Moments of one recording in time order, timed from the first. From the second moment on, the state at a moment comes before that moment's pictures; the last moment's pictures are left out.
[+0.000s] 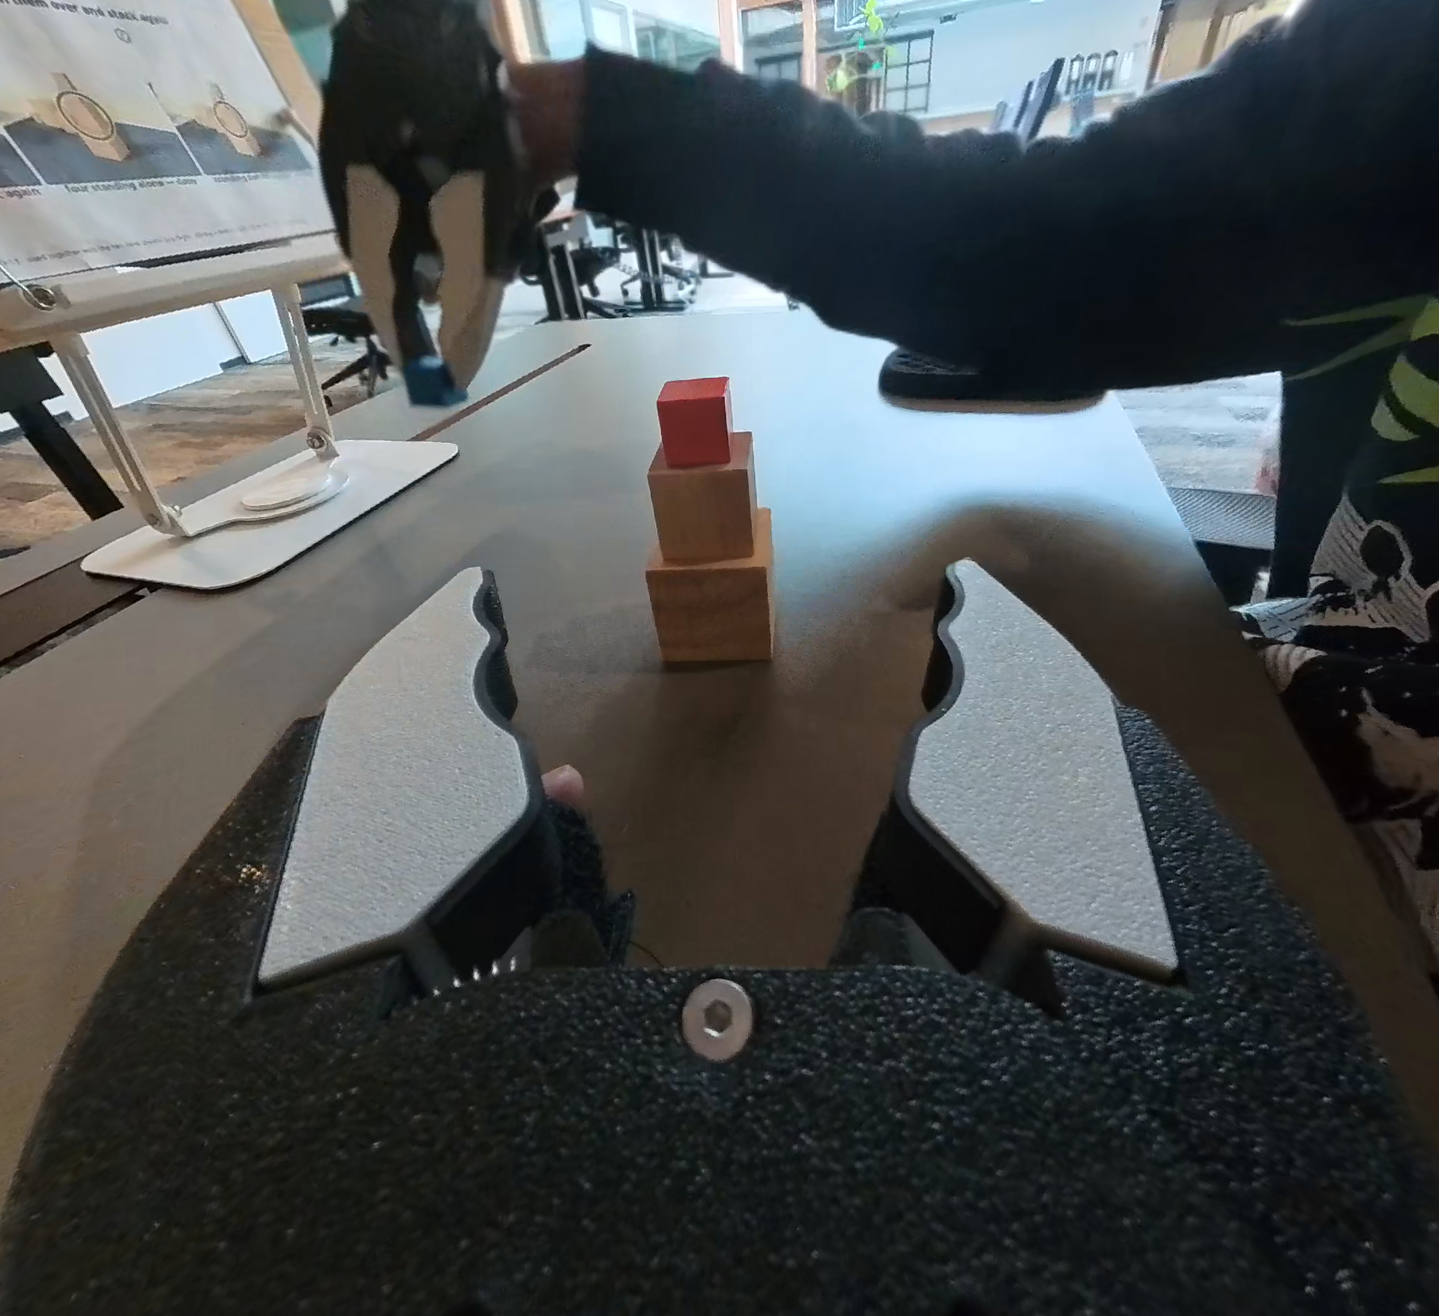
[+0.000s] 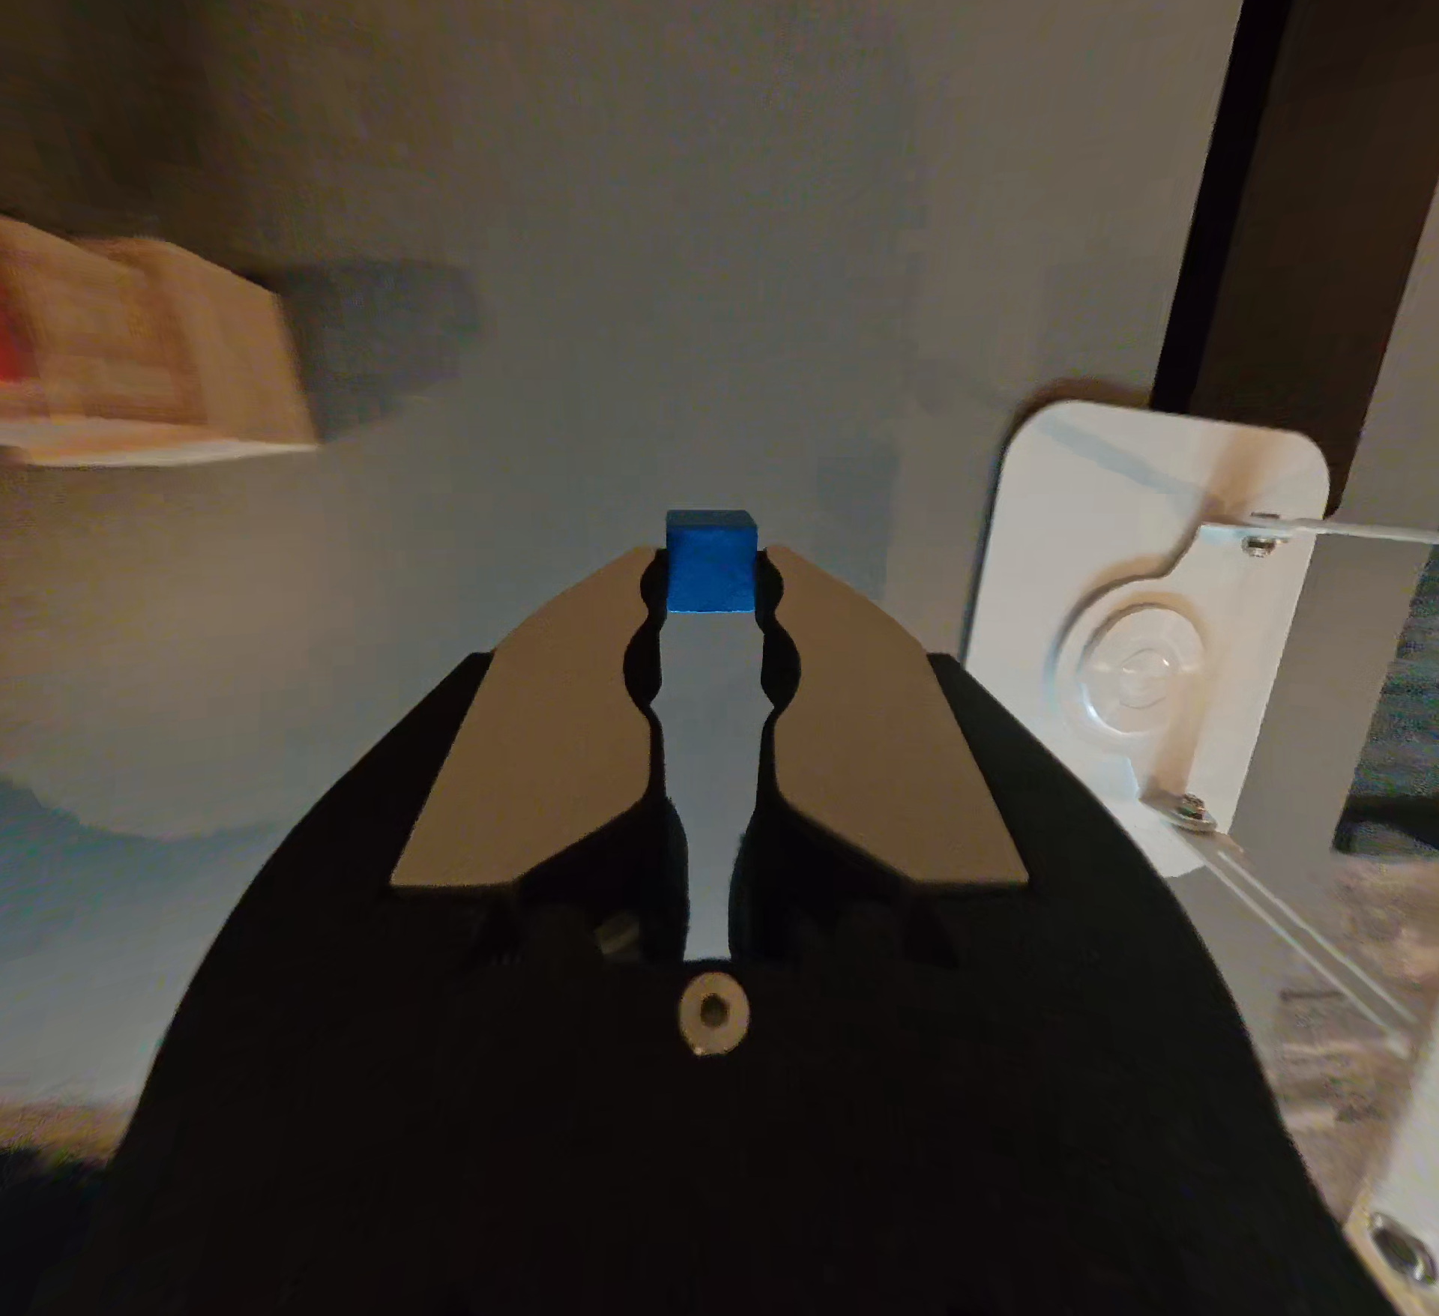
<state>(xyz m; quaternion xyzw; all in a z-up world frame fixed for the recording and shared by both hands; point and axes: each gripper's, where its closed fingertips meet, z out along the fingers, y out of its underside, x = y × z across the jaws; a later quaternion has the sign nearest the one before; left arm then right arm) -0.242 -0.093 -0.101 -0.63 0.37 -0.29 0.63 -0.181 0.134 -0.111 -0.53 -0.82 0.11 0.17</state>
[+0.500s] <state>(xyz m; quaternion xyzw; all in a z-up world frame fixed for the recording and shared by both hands) -0.242 -0.093 -0.102 -0.63 0.37 -0.28 0.63 -0.160 -0.013 -0.068 -0.49 -0.85 0.09 0.15</state>
